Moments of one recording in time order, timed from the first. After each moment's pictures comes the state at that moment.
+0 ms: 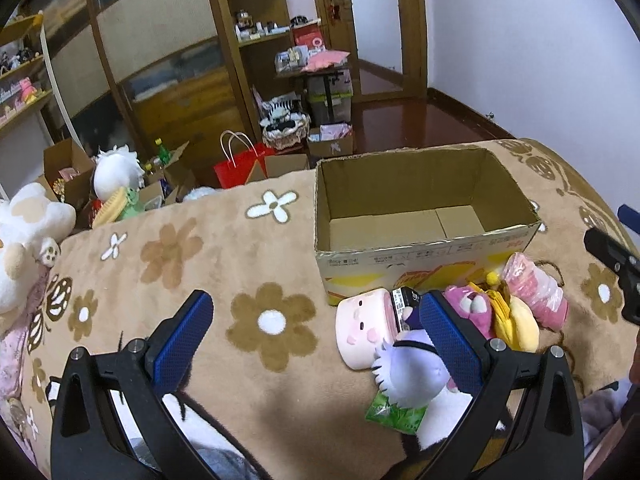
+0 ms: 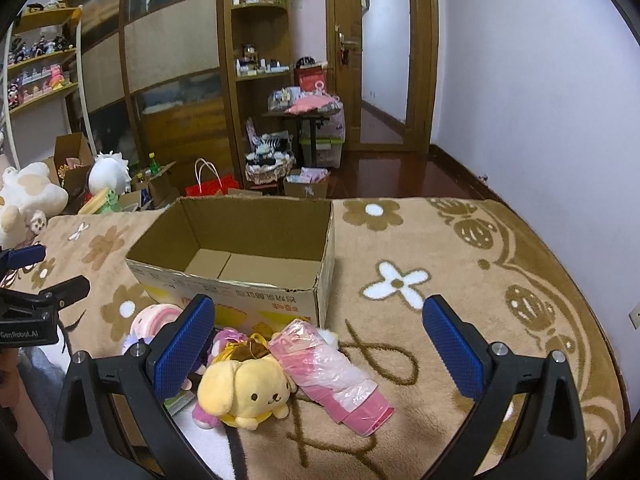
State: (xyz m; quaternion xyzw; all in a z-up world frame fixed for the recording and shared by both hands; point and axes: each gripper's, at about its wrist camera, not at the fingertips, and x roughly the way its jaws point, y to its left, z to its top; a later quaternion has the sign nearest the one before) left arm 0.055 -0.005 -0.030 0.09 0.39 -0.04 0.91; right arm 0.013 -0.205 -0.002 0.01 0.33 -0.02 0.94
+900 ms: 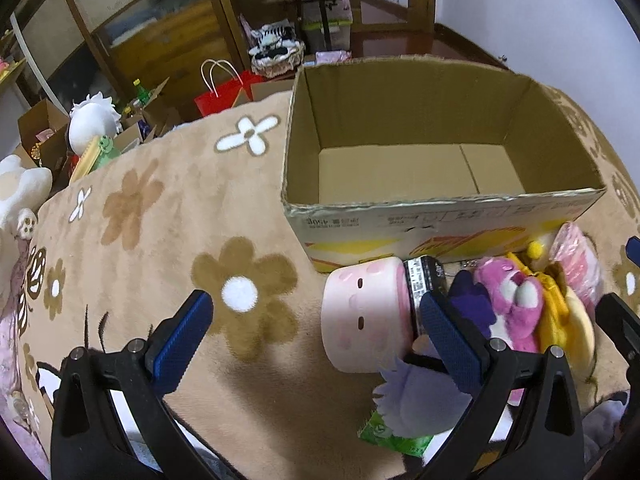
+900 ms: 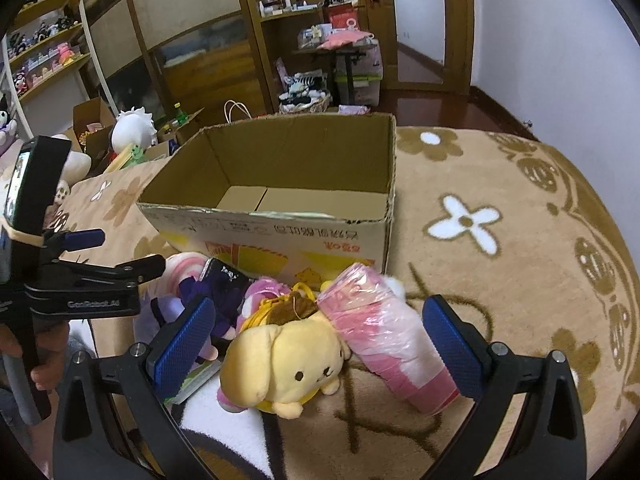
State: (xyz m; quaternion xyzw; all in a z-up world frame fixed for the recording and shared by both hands) left arm 0.119 -0.017 -0.102 0.09 0.51 -0.03 0.85; right arm 0.049 -0.185 -0.053 0.05 0.44 0.05 0.90
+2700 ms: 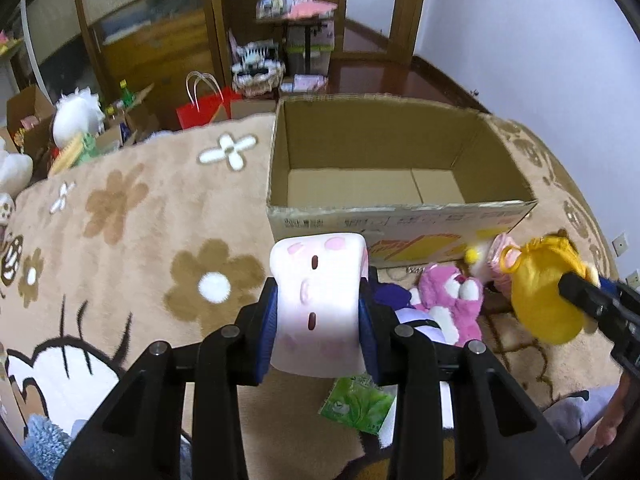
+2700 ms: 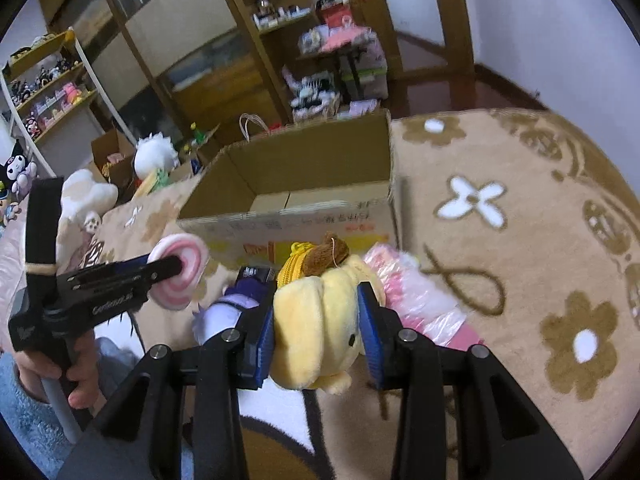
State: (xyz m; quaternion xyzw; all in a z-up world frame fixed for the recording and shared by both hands) left arm 0.078 -0.007 -0.061 0.03 0.46 -0.09 0.88; right arm 0.023 -0.203 -0.027 0.13 0.42 0.08 0.89
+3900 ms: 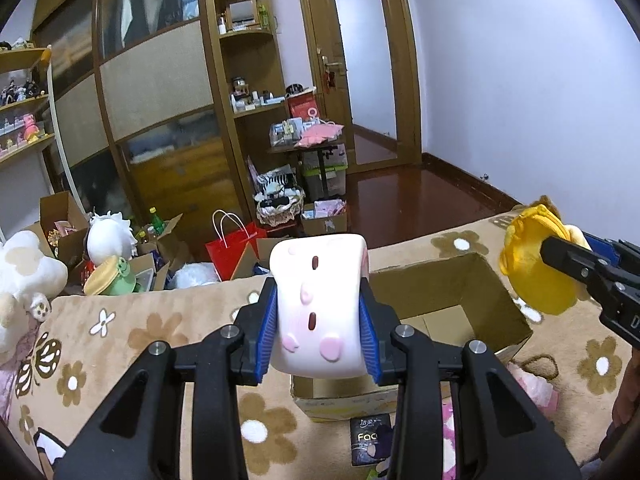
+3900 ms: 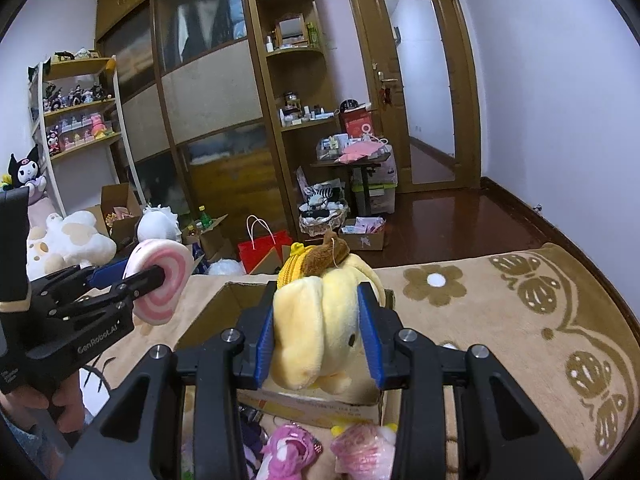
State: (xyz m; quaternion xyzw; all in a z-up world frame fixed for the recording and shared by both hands) left arm 0.113 -0.039 0.014 0.09 0.27 -0.06 0.96; right arm 0.079 -0.199 0.039 0.07 0.25 0.08 0.96
